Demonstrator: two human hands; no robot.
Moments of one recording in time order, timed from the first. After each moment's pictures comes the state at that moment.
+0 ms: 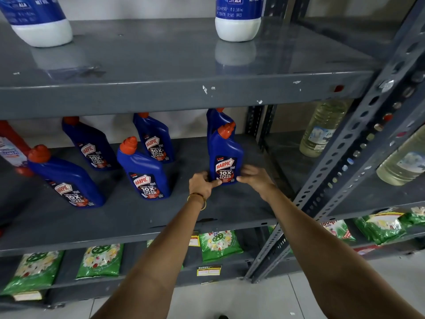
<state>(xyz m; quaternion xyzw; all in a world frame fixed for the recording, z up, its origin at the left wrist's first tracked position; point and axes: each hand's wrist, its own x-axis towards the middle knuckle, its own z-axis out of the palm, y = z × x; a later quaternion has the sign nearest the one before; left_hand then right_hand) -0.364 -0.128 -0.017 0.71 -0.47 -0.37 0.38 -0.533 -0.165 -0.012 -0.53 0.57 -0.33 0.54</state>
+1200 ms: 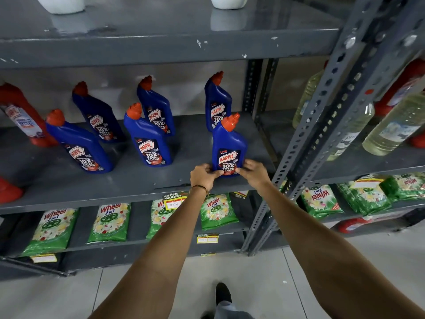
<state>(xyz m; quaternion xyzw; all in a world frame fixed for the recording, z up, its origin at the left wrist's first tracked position) -0.389 -0.041 -0.021 0.72 -0.46 -0.36 0.38 -0.545 -0.076 -0.034 -0.59 0.59 -0.35 0.44</state>
